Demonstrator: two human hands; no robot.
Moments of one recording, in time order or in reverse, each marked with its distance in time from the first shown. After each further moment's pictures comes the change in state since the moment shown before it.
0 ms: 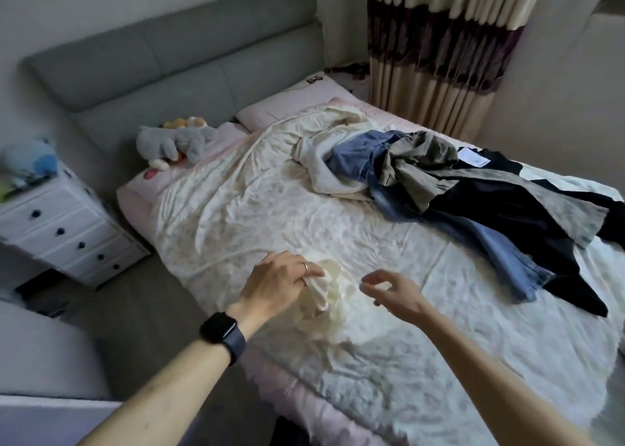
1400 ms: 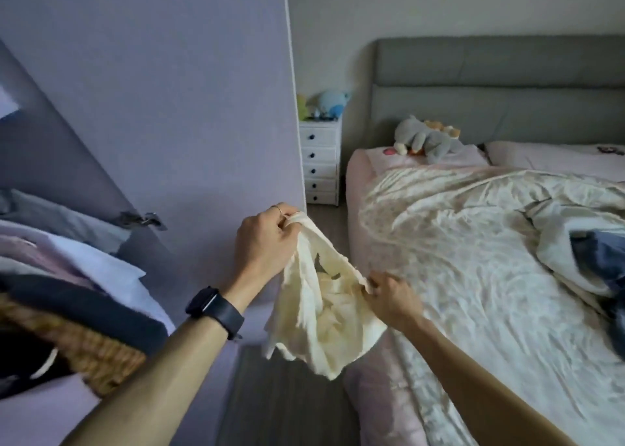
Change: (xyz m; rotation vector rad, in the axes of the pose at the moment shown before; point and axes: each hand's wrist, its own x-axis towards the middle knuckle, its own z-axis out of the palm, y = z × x) left_hand -0.311 0.005 -0.203 0.061 0.742 -1.114; right_hand -0.077 -0.192 0.268 -0.701 -0.297 -0.598
